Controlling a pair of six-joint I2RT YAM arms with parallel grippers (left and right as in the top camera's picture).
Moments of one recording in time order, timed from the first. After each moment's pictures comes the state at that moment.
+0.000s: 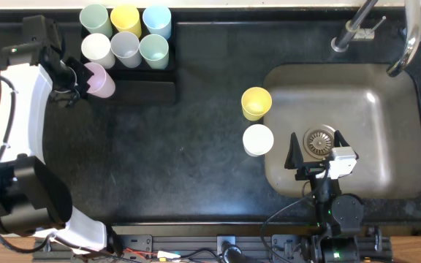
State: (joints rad) left arm 0.18 1.79 1.53 -1.06 0.02 -0.73; right arm 0.08 0.01 0.02 -0.04 -0.02 0.10
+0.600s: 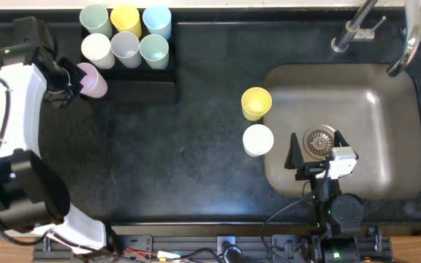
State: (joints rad) left arm 0.23 1.82 1.53 -1.03 0.00 -0.73; right arm 0.08 0.01 0.02 -0.04 -0.02 0.10
